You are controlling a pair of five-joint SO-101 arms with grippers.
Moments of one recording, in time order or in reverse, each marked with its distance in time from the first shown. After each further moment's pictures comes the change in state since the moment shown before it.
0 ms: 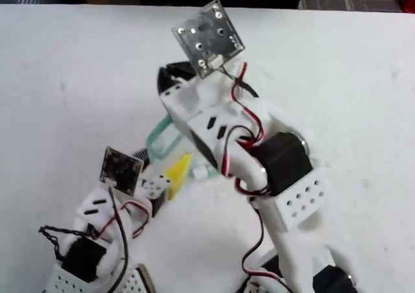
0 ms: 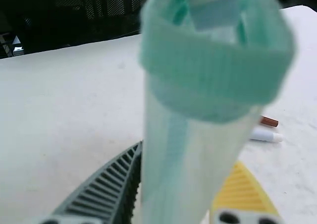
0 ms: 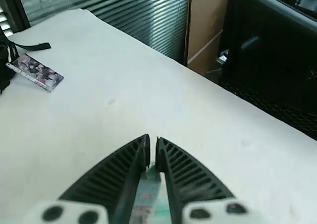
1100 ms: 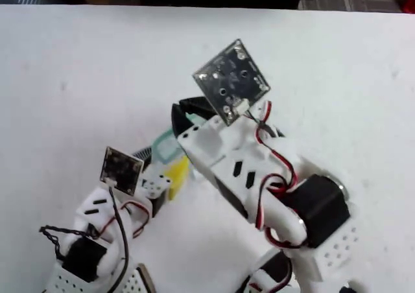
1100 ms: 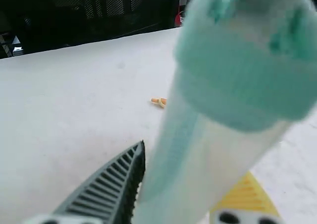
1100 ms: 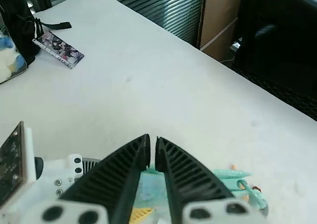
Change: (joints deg) left arm 0.0 0.1 0.0 0.0 0.0; right arm -3.3 -11.6 2.2 10.5 0.0
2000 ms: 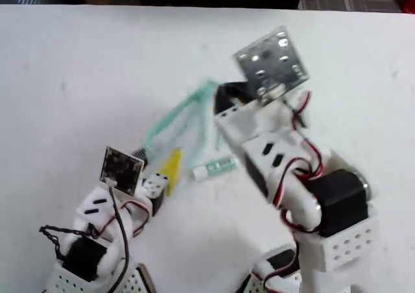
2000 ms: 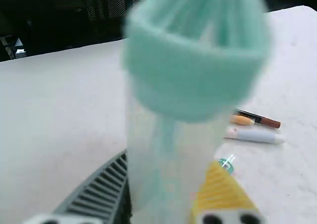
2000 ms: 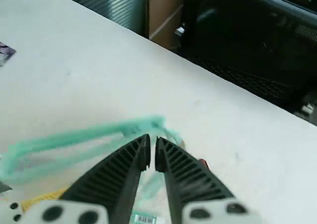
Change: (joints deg) left arm -0.1 0.0 0.0 -1.0 -0.6; right arm 16.5 -1.1 0.8 2.5 4.7
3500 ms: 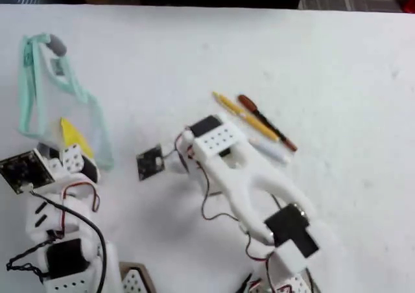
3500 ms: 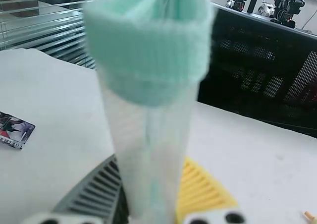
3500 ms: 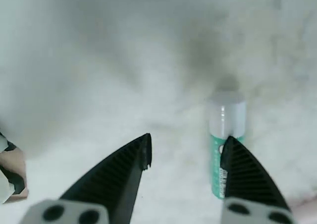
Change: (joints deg) left arm -39.9 0.1 0.1 -12.0 8.6; right arm -11.8 45.6 25.1 -3.6 61.4
